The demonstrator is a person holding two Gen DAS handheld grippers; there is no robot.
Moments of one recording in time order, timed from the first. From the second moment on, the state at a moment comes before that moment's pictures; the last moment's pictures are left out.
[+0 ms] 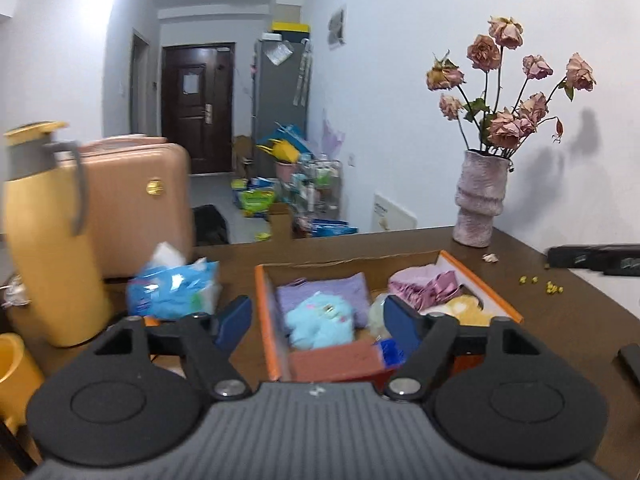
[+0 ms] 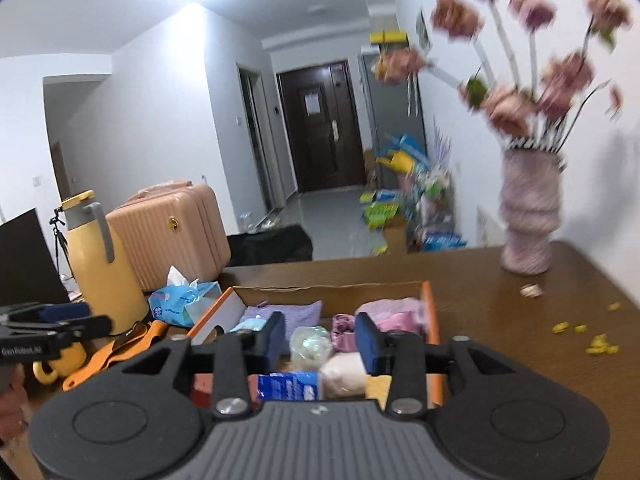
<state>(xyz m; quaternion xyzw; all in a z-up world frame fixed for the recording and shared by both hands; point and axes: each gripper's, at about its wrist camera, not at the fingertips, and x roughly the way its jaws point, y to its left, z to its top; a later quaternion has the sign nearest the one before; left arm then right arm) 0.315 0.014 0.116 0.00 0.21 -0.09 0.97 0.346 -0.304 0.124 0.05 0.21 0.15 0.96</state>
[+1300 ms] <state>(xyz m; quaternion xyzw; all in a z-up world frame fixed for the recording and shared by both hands) 0.212 0.034 -0.012 -0.01 0.27 -0.08 0.96 0.210 -0.201 -0.012 -0.01 0.28 0.23 0.93</state>
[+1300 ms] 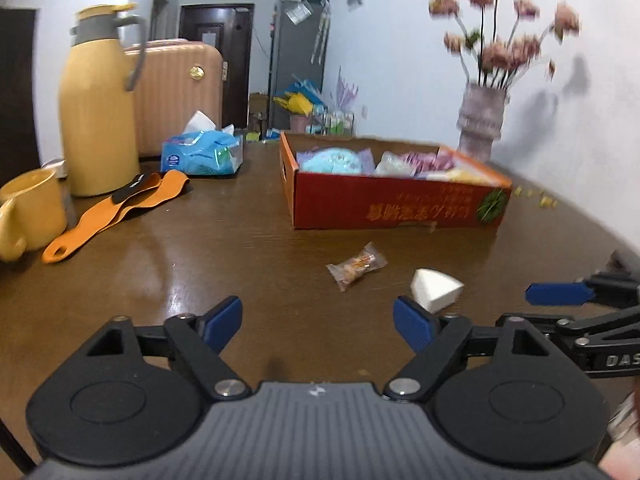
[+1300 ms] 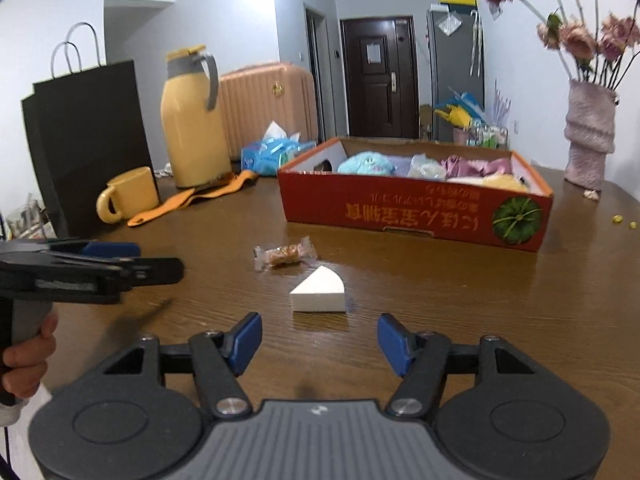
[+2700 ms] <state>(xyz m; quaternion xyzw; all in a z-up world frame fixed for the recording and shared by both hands) 0.207 0.000 0.027 -0.04 0.25 -0.17 0.95 0.193 -0.241 0.013 0.05 0.24 0.19 0.95</state>
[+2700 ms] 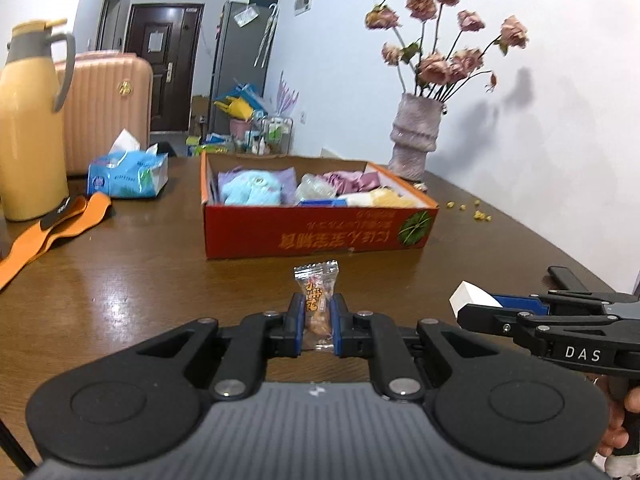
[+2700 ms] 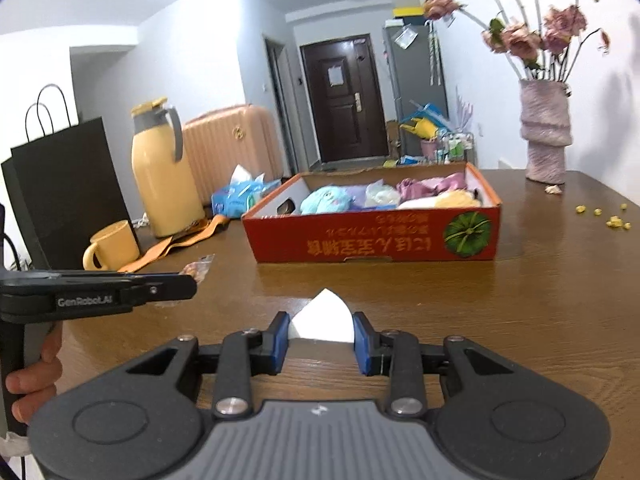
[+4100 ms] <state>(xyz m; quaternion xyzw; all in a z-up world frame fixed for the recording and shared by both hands) 0.548 -0.061 0.062 0.01 0.29 -0.16 0.94 0.486 -0.260 0.061 0.06 0.32 0.12 0.94</state>
